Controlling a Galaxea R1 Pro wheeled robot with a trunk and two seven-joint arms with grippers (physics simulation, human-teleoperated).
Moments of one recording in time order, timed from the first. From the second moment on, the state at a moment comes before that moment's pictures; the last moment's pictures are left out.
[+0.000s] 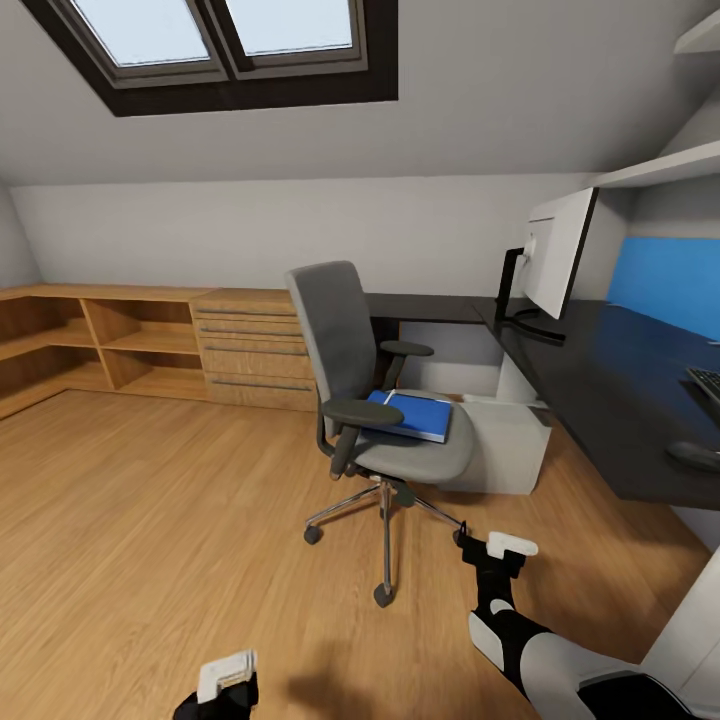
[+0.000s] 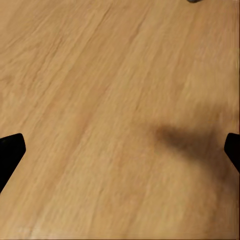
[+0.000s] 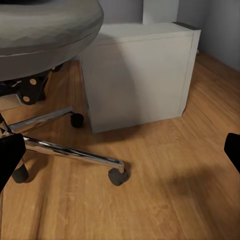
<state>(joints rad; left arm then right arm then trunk) -0.07 -0.08 -0.02 -0.94 0.16 0.15 0.27 -0.74 0.05 0.16 -0.05 -0.23 -0.66 -0.32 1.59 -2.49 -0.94</state>
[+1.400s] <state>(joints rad) -0.14 -0.07 -0.01 -0.91 0.24 0.24 0.26 -0.74 0.03 0.16 -0.05 -0.35 -0.66 -0.30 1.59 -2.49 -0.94</state>
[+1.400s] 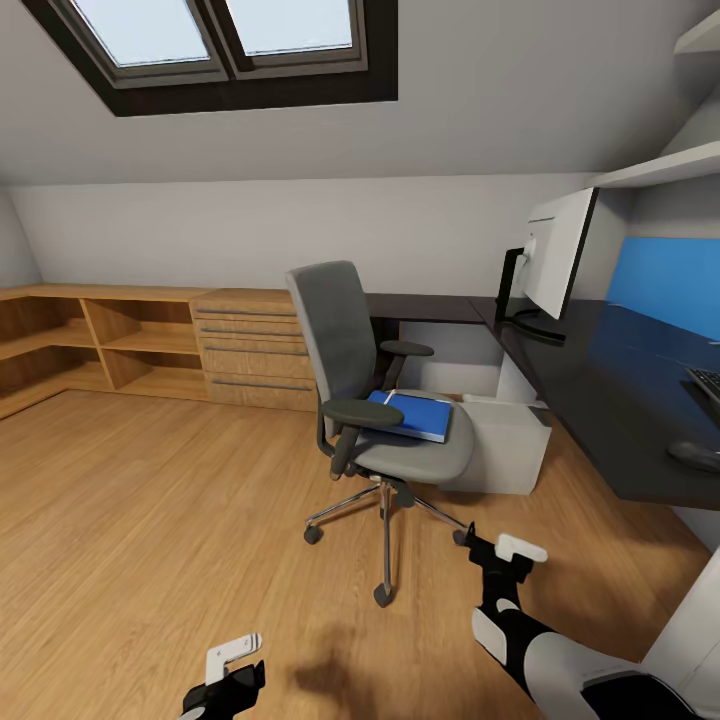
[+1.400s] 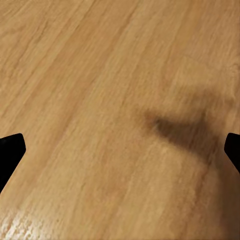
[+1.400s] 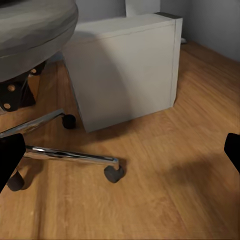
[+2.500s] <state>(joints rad) -0.14 -0.08 -0.01 -0.91 0.24 0.24 0.26 -0.74 -0.16 0.12 -0.32 -0.70 -0.15 0.11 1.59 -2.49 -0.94</state>
